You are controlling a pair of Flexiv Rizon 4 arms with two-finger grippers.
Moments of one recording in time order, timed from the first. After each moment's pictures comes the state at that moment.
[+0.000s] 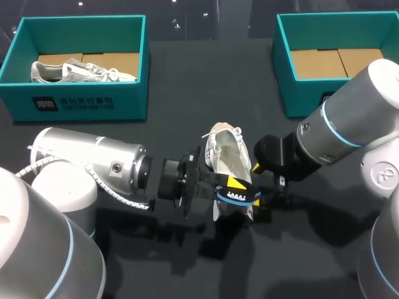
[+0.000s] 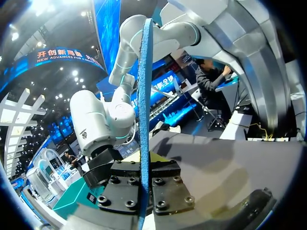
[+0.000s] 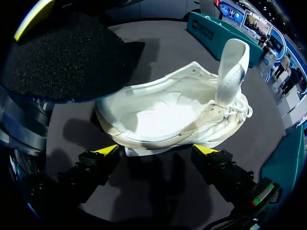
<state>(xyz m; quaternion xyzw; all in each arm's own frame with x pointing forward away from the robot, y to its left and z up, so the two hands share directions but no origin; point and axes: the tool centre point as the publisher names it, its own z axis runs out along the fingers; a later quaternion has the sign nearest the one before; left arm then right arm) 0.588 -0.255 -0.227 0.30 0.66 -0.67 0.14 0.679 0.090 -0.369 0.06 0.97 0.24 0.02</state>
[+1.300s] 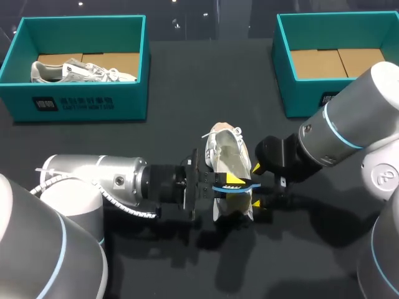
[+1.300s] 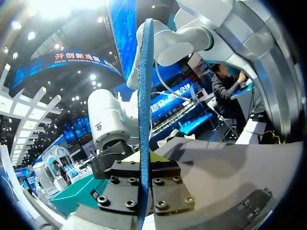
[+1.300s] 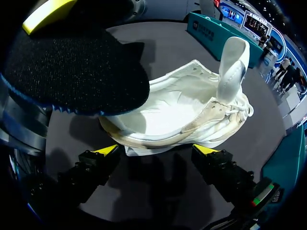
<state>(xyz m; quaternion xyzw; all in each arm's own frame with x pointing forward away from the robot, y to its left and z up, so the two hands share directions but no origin) 0.606 -0.258 -0.239 0.22 0.63 -0.73 0.15 0.678 0.089 -0.372 0.06 0.97 0.25 0.02</state>
